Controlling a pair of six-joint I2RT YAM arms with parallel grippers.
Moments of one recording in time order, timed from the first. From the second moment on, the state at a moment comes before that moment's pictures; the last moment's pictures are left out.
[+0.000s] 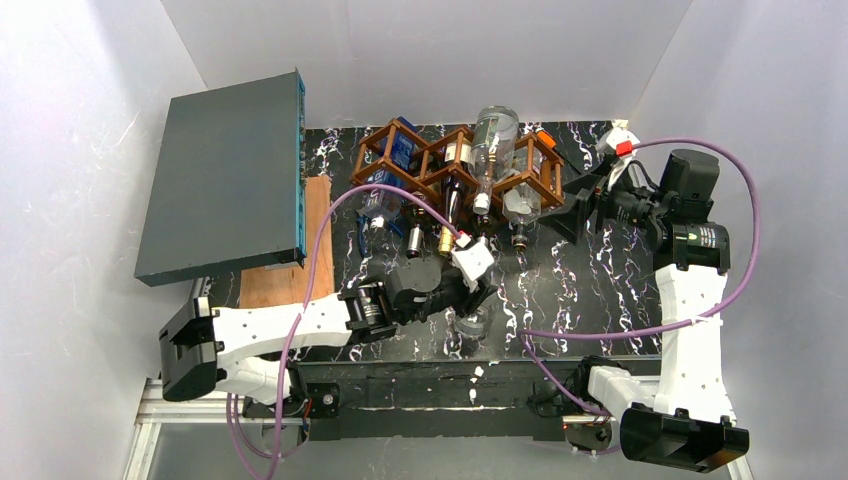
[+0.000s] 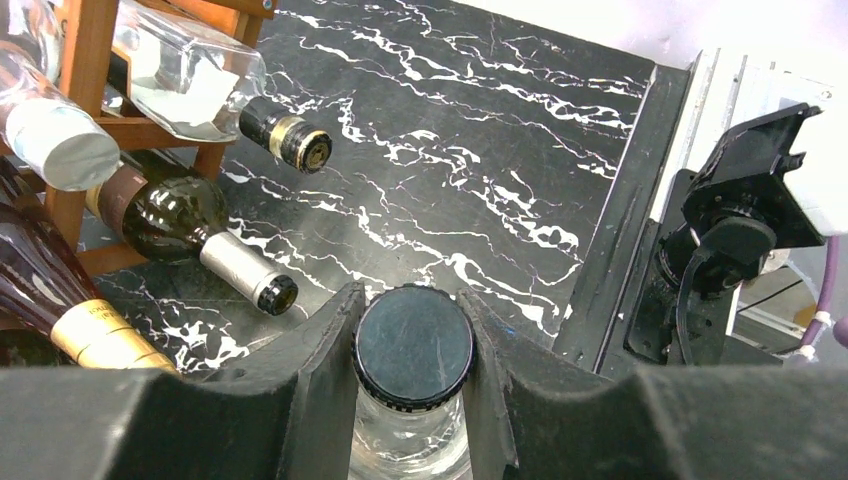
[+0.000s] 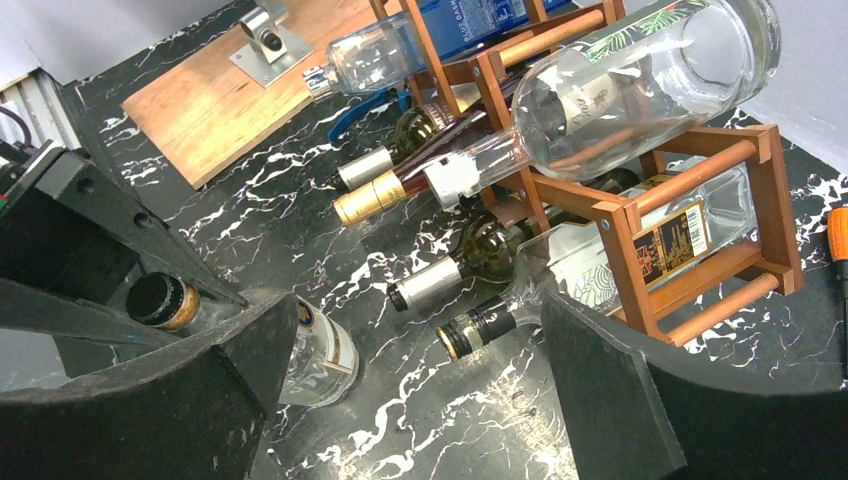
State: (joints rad) left arm -1.23 1.30 0.91 0.18 -0.15 0.00; right arm -0.12 1.01 1.29 -0.76 -1.05 -0.35
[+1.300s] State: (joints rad) left arm -1.25 0.88 1.10 -0.51 -0.26 -0.27; right arm -0.12 1.00 1.27 -1.16 -0.99 -0.88
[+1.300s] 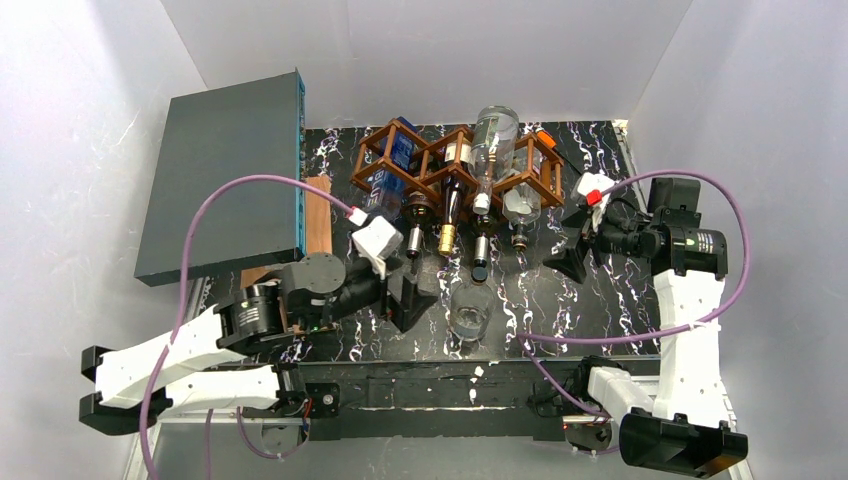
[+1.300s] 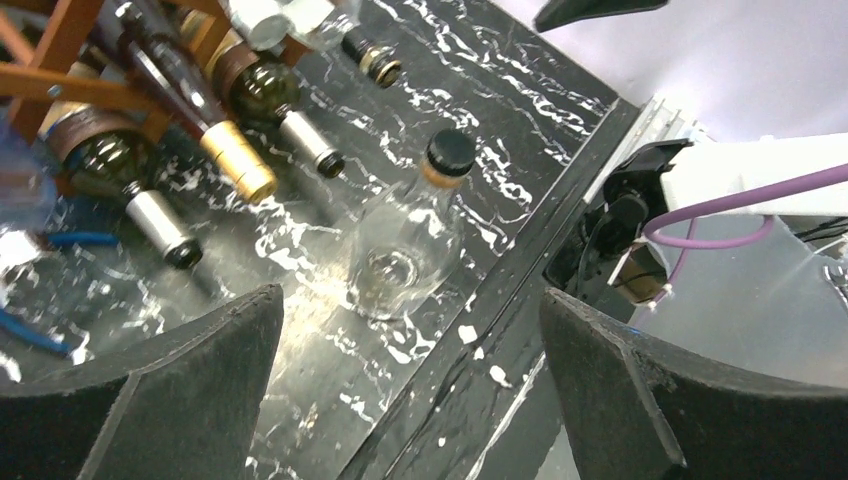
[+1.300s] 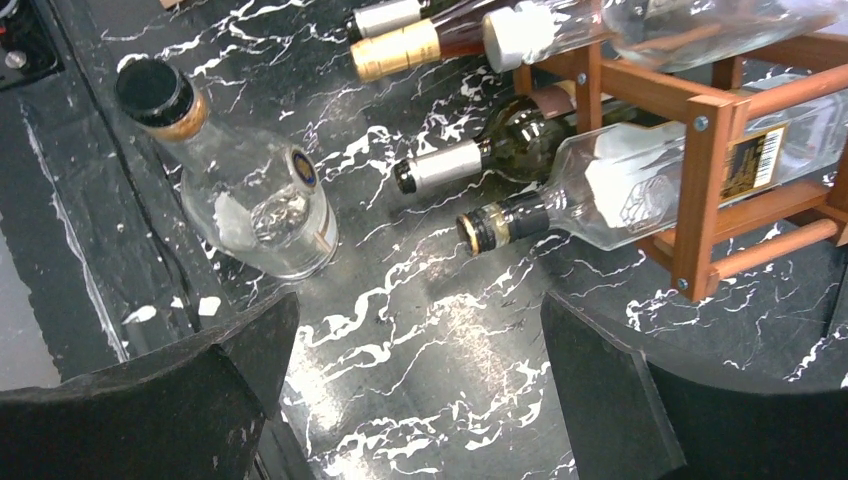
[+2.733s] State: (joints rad) left arm -1.23 0.77 0.86 -0.59 -0.44 -0.44; right arm 0.60 1.35 1.25 -1.06 -1.00 -1.06
